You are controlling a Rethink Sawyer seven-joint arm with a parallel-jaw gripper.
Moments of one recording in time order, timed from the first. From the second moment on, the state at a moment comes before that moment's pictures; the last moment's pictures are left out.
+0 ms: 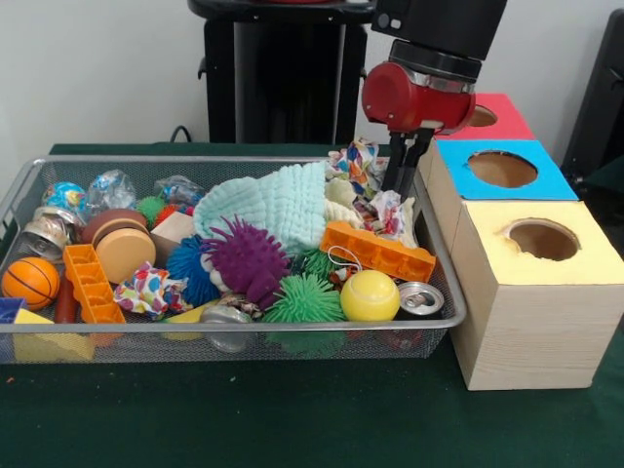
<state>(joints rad) -0.01 -0.67 -0.08 1.49 -0.33 0.50 1.30</state>
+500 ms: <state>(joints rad) 0.19 -0.66 -0.17 1.44 -0.33 0.55 1.31</state>
